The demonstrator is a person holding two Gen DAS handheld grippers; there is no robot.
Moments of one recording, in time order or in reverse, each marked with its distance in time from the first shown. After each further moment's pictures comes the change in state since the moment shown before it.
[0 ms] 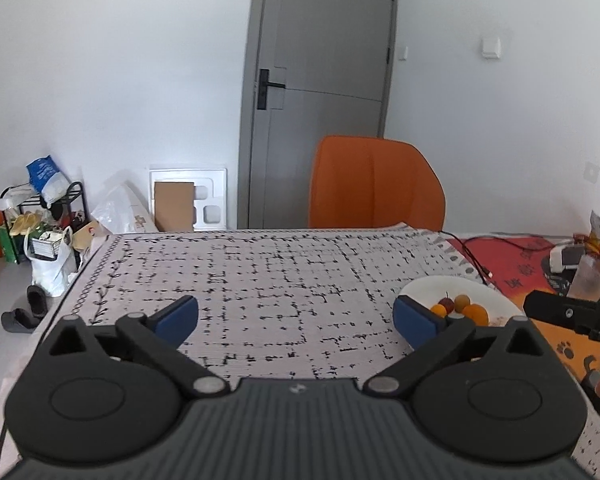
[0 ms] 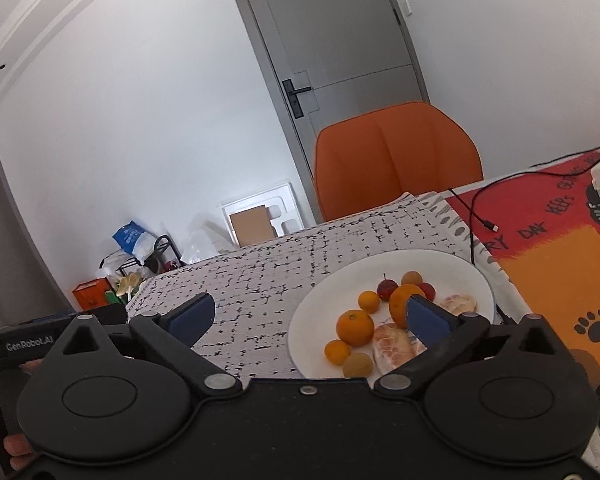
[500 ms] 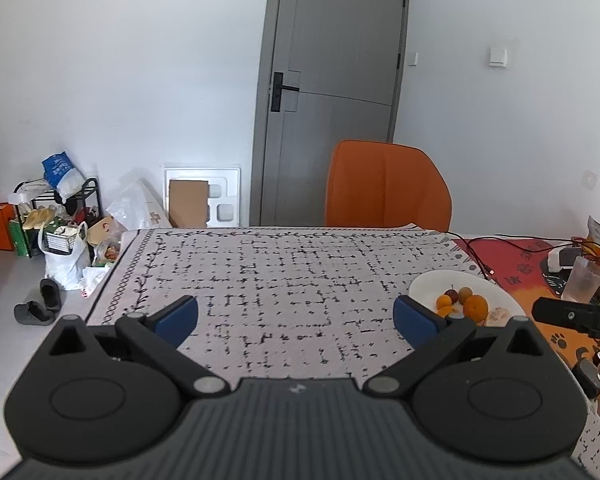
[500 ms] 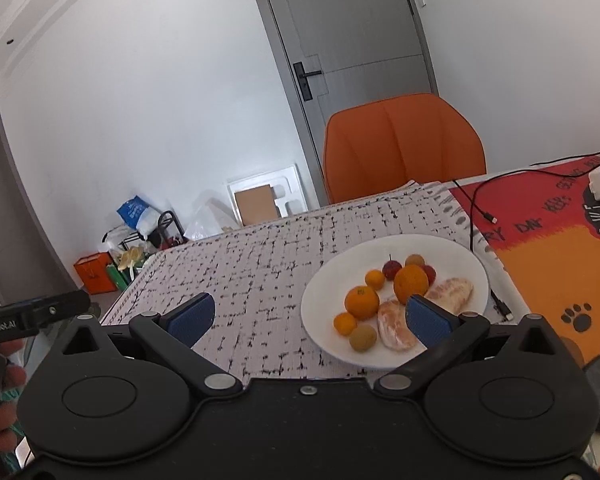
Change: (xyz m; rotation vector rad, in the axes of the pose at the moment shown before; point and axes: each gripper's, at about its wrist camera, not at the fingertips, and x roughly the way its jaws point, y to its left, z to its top) left arm -0.047 0.027 -0.004 -0.011 0.004 0.021; right arm -0.024 0.014 -0.004 -0.045 0.065 -0.001
